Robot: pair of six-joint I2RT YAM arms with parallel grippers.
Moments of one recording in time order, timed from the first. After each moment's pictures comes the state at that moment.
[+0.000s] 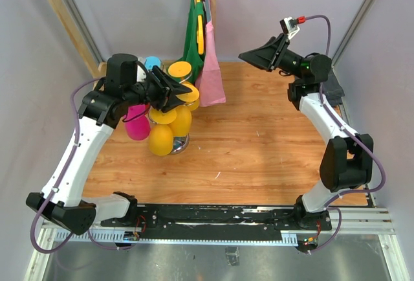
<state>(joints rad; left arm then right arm) -0.37 1.22 1.52 -0.82 0.39 -1.23 0.16 1.61 1.32 1.02 -1.01 1.47</state>
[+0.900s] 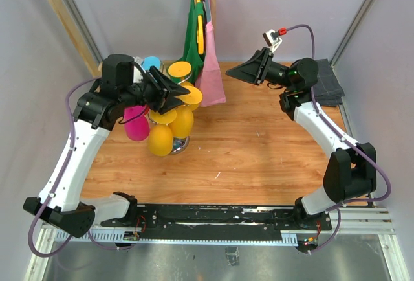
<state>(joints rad) -0.37 1.21 1.56 -0.87 0.39 -1.21 0.29 1.51 1.21 0.80 -1.01 1.26</state>
